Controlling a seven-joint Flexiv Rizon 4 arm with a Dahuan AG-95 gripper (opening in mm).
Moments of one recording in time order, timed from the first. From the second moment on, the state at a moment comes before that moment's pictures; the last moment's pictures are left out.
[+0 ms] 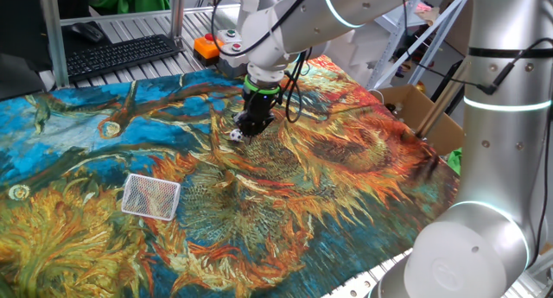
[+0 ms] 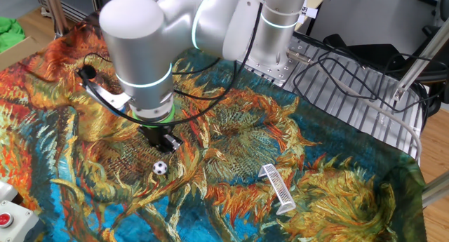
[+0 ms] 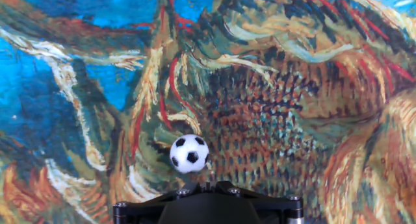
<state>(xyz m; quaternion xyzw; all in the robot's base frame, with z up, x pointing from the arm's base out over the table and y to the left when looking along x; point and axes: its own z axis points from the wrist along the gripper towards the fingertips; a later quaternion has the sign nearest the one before) 0.577 -0.062 0.012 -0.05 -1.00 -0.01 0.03</state>
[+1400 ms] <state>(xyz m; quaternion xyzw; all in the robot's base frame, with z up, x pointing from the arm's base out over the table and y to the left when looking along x) 0.615 -0.089 0.012 -0.18 -0.98 0.00 0.03</state>
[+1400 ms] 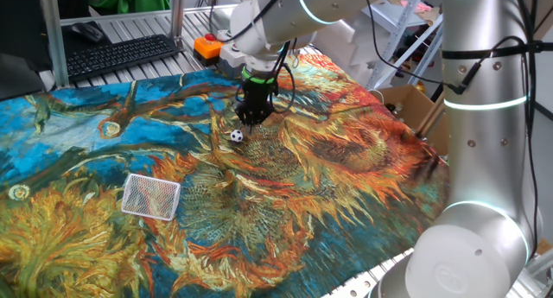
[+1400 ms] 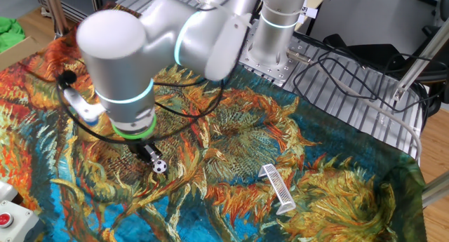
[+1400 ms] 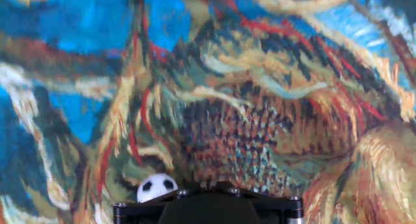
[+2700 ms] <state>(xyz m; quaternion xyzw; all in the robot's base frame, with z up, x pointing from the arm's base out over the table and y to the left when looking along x) 0.619 -0.080 0.012 -0.44 -0.90 -0.03 0.03</state>
